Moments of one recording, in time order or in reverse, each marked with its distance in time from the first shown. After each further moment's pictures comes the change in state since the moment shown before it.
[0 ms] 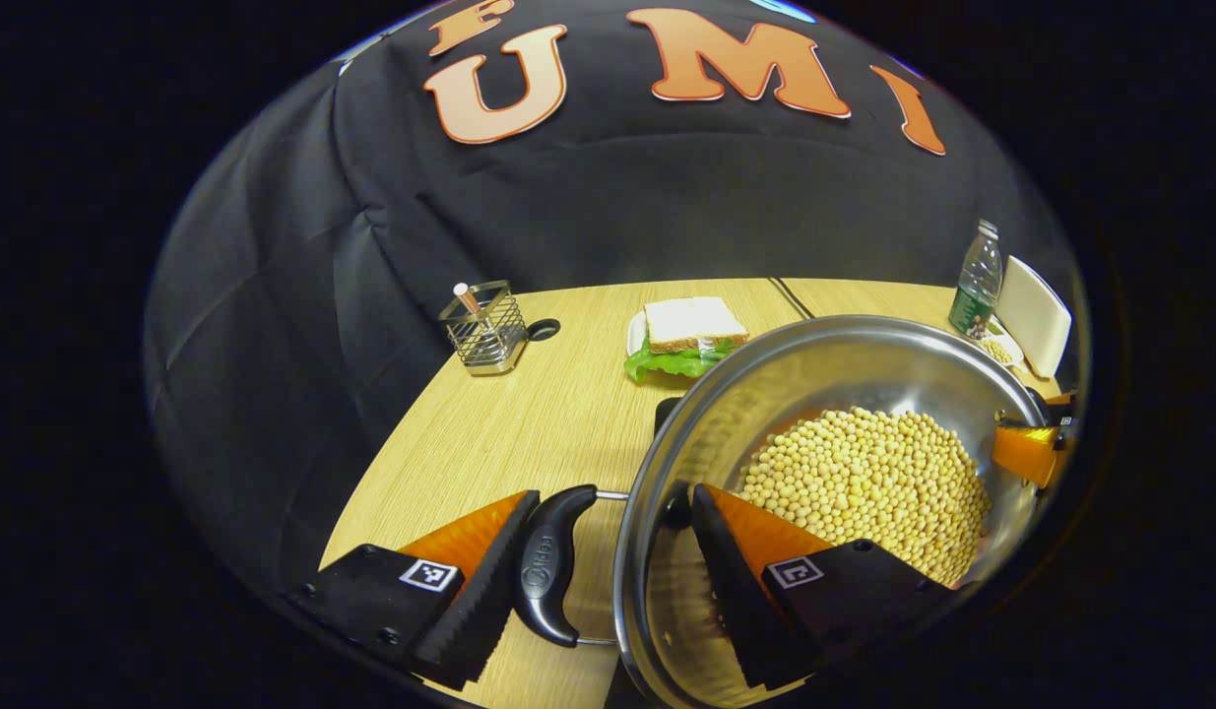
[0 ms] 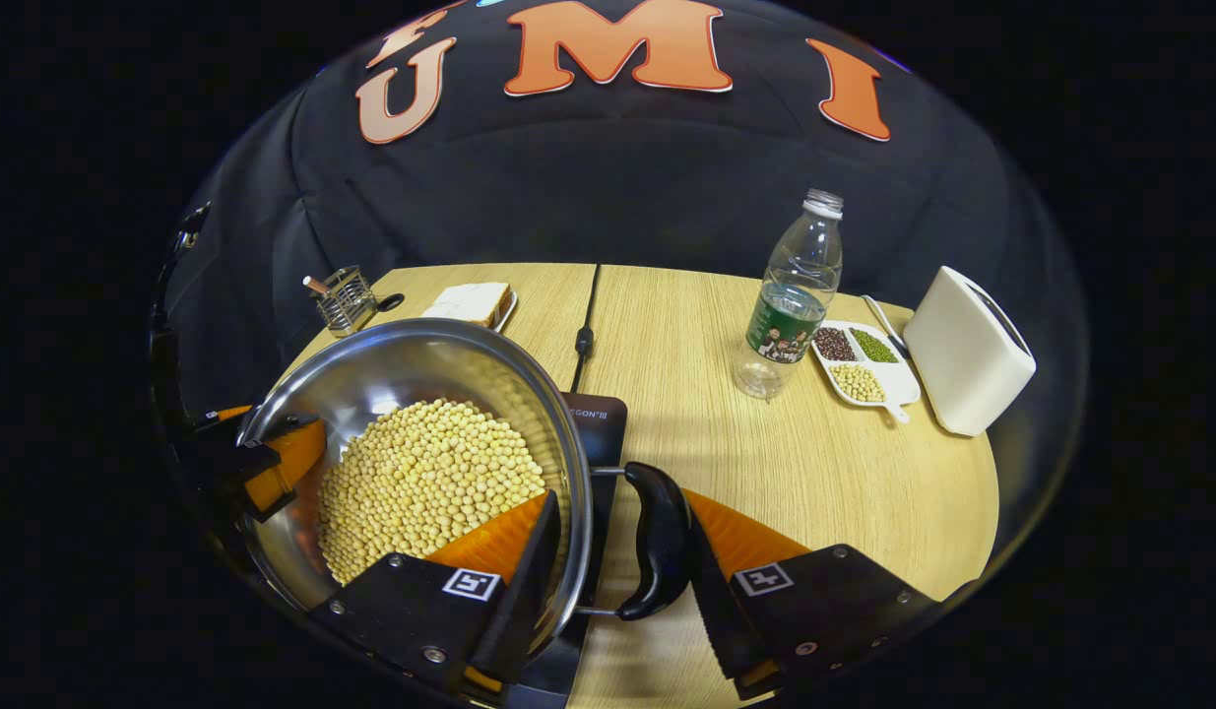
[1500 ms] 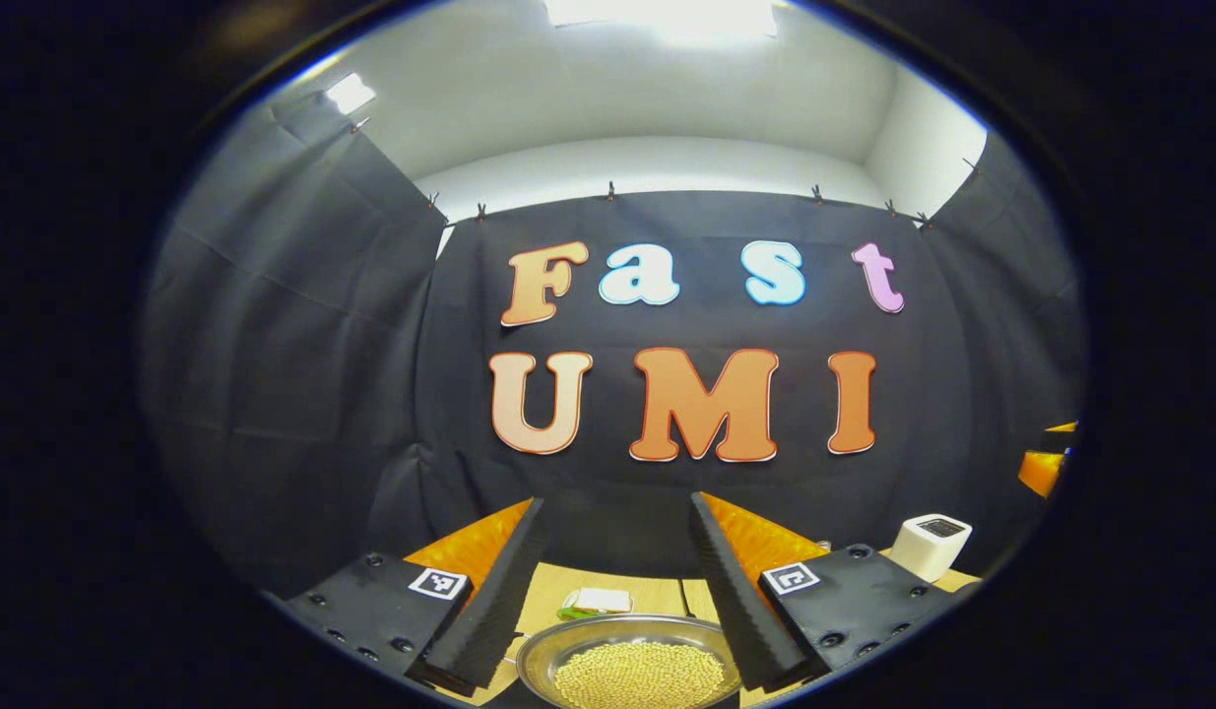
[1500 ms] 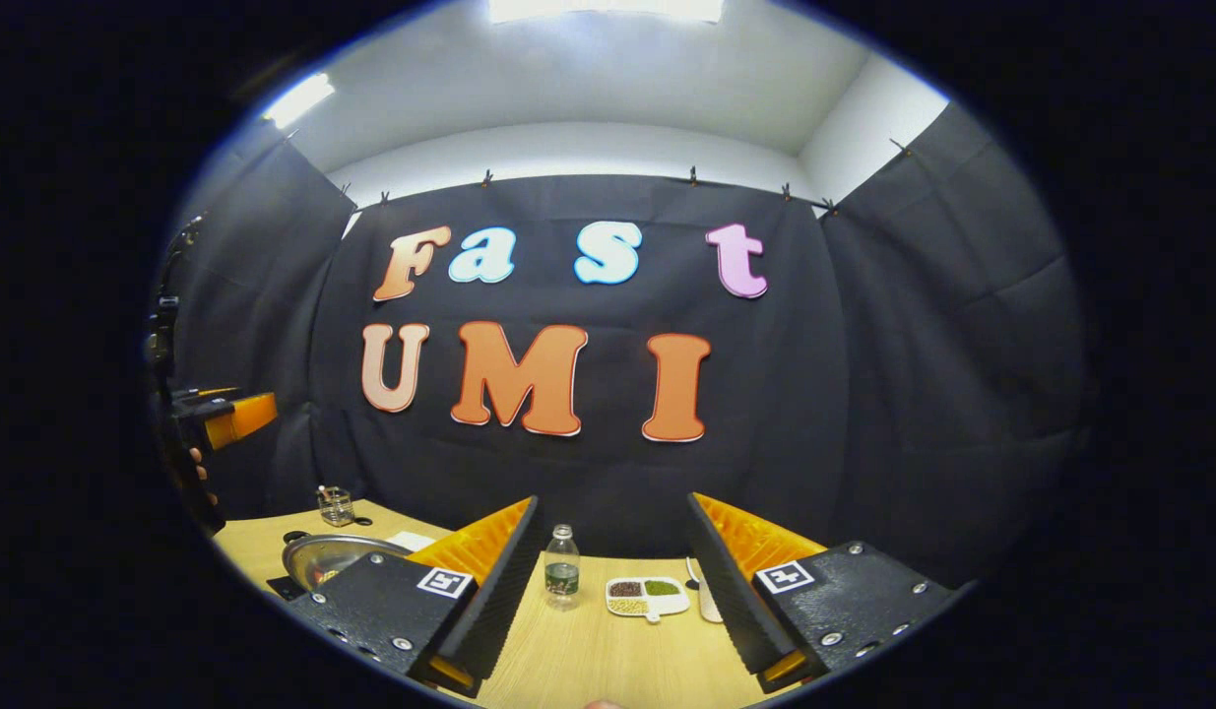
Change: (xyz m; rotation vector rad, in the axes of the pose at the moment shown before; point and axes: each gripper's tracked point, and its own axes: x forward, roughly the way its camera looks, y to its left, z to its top) left arm -0.338 -0.057 0.195 -0.229 -0.907 0.016; right arm -0.338 -0.191 0.106 -0.047 -0.967 -0.178
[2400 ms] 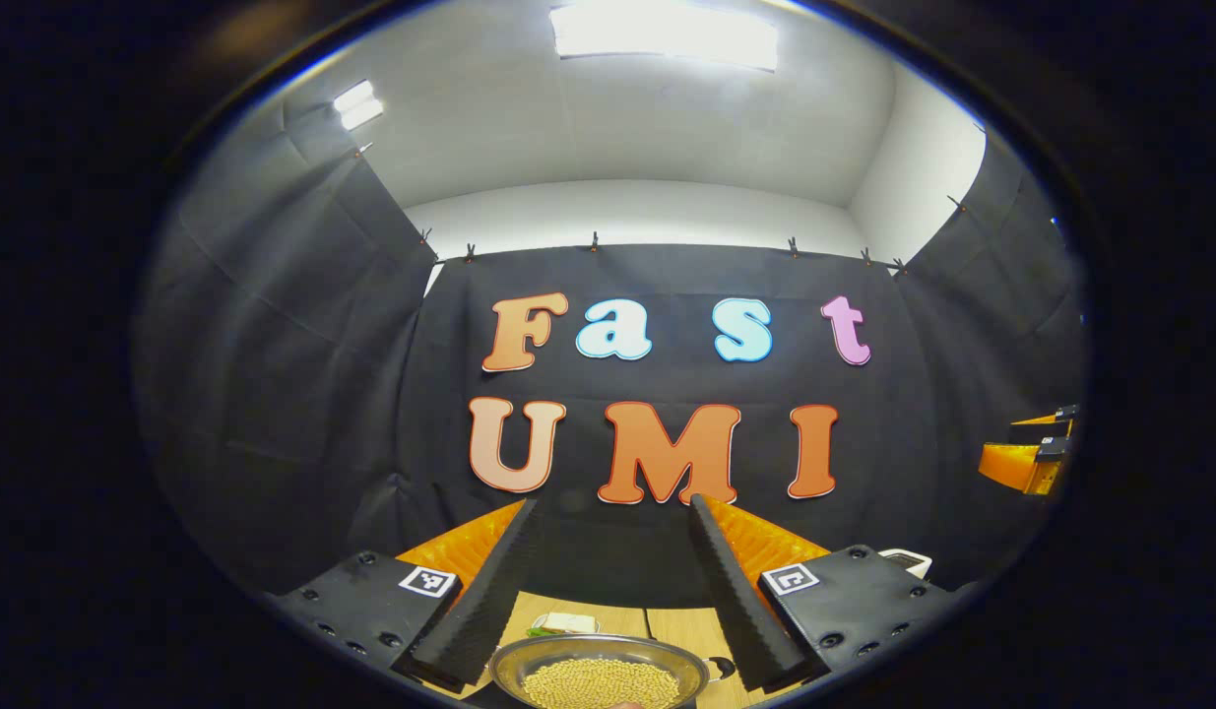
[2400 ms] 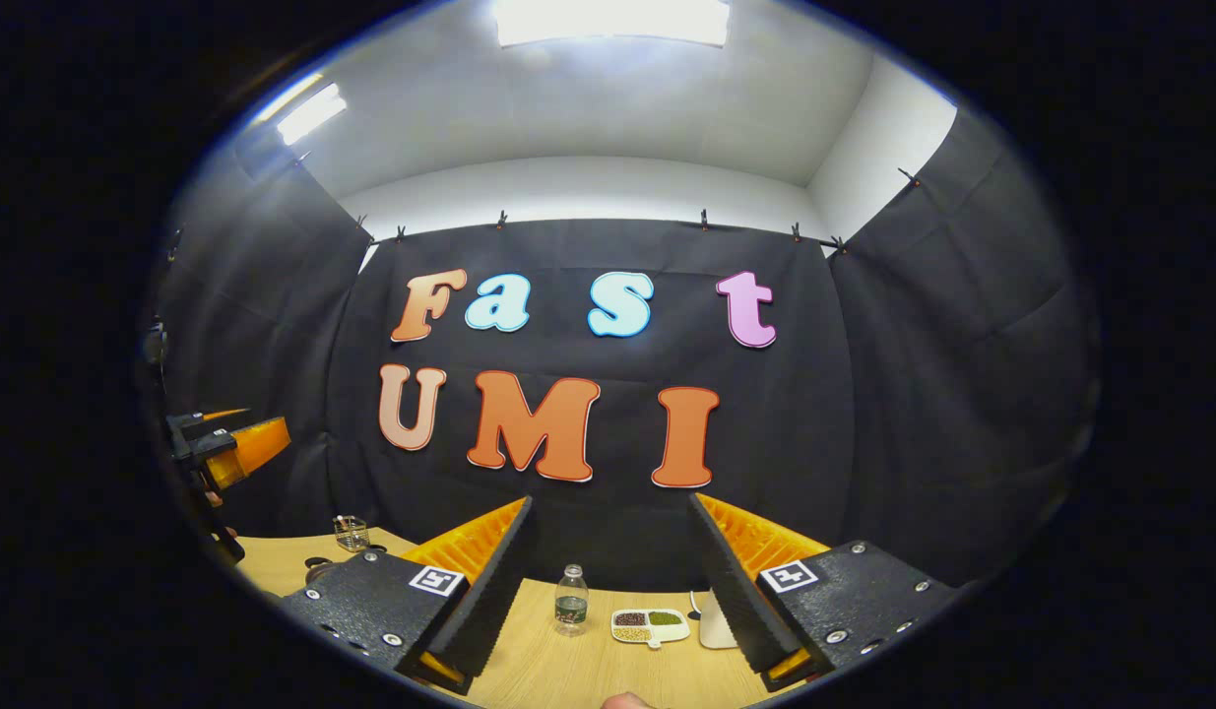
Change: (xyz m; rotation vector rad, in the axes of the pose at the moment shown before) left arm -0.048 -0.025 0.034 -0.039 -0.137 -0.043; right arm -0.019 0.003 0.057 0.028 -0.098 0.041
